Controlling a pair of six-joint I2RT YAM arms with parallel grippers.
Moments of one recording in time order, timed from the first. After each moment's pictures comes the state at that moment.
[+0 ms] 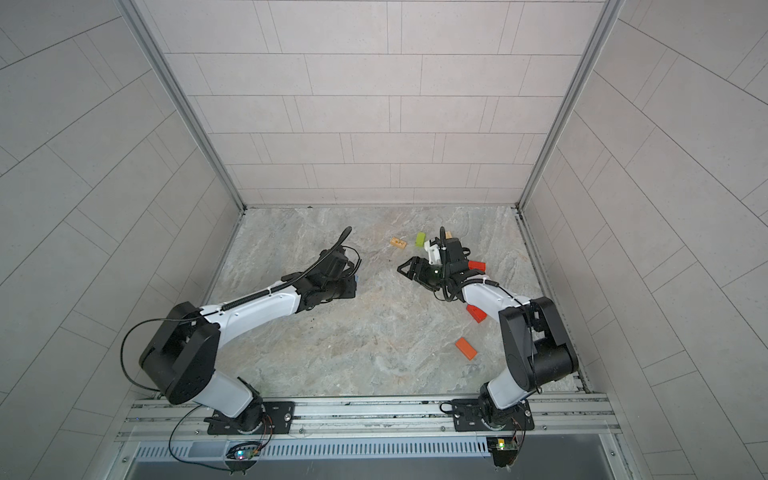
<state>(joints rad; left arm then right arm) -0.62 1.56 0.96 -0.32 -0.09 -0.54 0.24 1.54 0.86 -0.06 -0.53 0.71</state>
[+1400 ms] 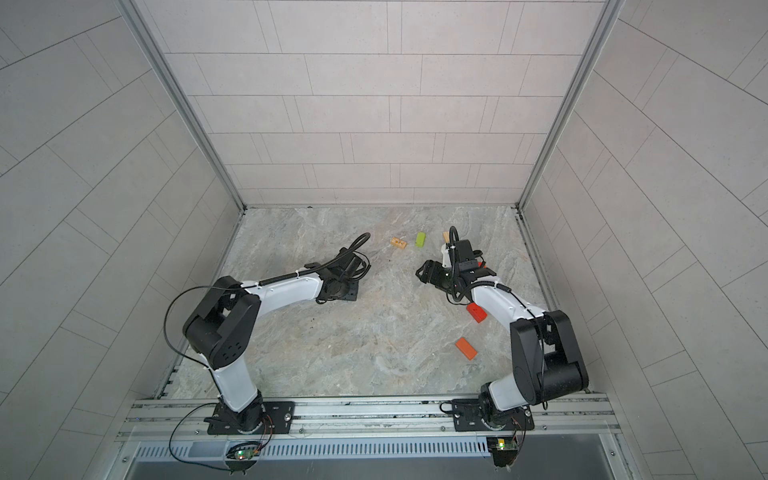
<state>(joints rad) -0.62 1.79 1.13 -0.48 -0.20 -0.48 0.19 1.45 0.88 -0.30 -0.32 0.60</state>
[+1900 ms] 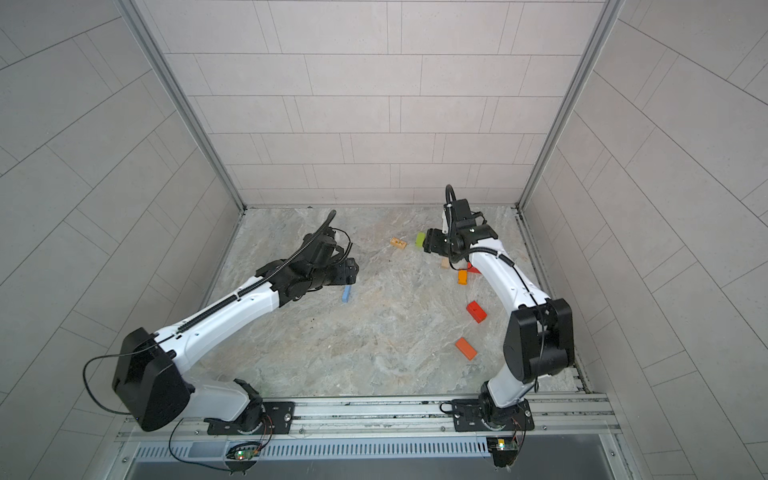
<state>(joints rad) -0.62 1.36 1.11 -0.54 -0.08 -0.54 0.19 1.65 1.46 -0.73 -0.10 0.41</state>
